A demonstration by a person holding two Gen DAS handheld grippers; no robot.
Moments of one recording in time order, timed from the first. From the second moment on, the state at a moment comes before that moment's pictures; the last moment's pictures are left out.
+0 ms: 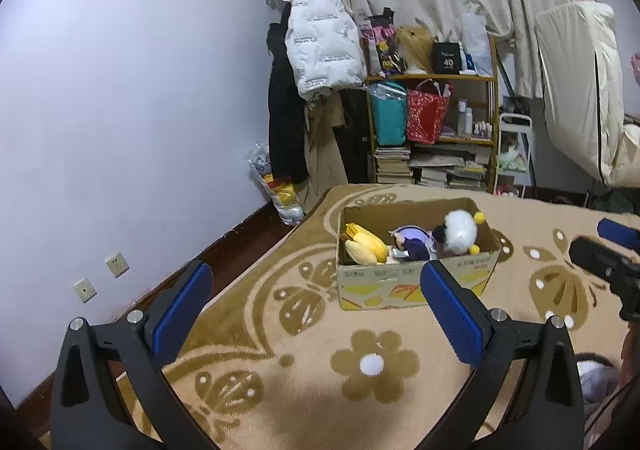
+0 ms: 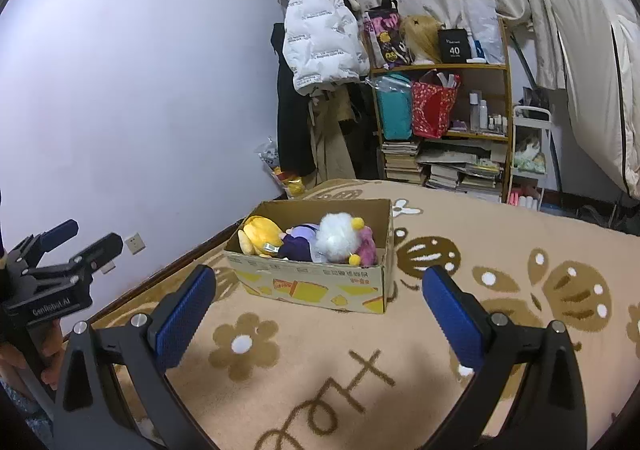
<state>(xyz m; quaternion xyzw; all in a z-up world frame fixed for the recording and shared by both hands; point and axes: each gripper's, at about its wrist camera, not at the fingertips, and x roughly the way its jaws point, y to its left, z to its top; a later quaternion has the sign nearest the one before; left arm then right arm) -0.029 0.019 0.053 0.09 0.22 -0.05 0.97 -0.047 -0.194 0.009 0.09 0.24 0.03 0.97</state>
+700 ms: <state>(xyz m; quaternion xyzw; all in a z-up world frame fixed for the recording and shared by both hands) -0.027 0.017 0.046 0.09 0.23 -0.06 0.97 -0.040 -0.187 -0.005 0.08 0.26 0.03 0.96</state>
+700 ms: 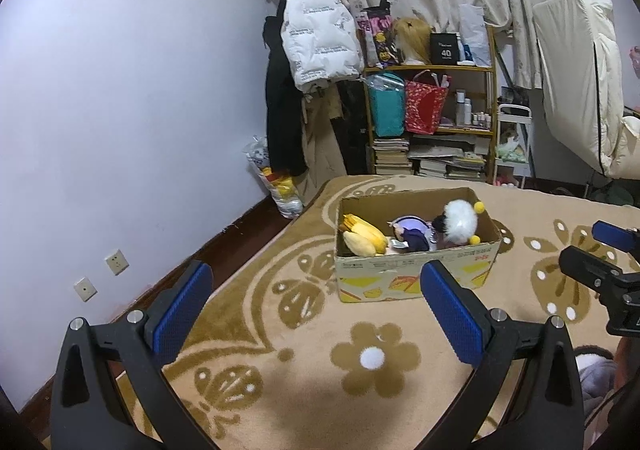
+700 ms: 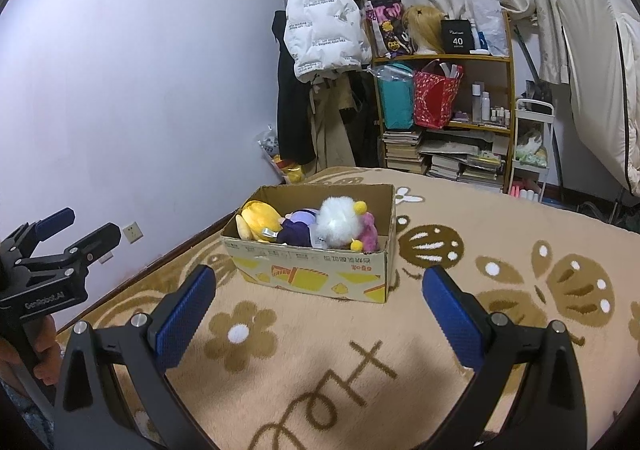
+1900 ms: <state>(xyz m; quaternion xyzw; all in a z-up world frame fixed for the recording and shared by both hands) -0.030 0.016 0.040 0.09 0.23 -0.05 0.97 -0.039 -0.186 -0.009 0.08 0.26 0.03 0.96</state>
